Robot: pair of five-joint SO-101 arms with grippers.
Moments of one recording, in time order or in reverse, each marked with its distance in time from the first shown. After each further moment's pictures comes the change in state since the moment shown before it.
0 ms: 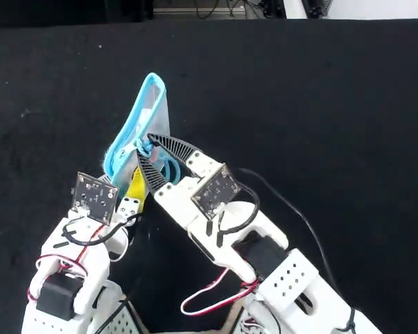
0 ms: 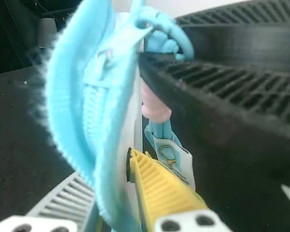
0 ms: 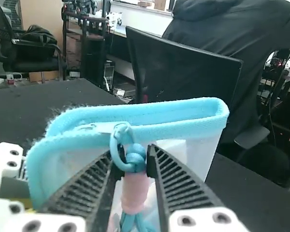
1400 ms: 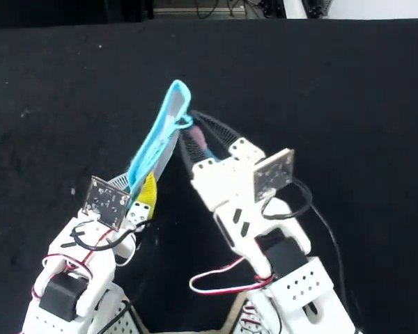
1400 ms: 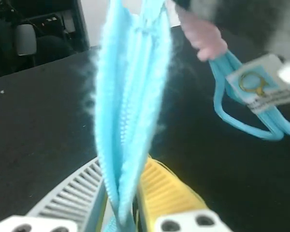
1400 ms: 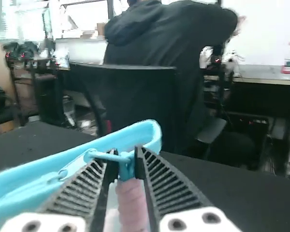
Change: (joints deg) left arm 4.7 0.0 0.9 -0.2 -0.3; right arm 15.6 -7.5 1.4 0.0 -12.6
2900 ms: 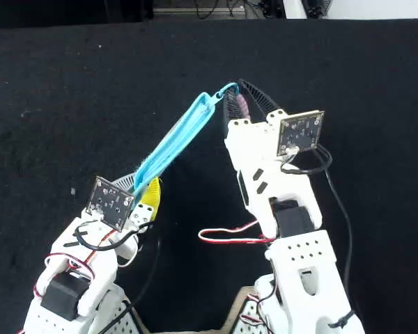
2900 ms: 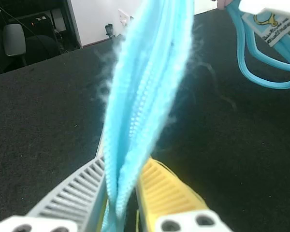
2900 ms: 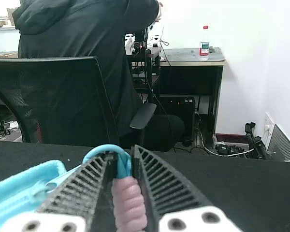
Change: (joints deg) left arm 0.6 0.0 0.8 -0.1 -0.1; right arm 16.5 17.8 -7.1 -6.2 -0.5
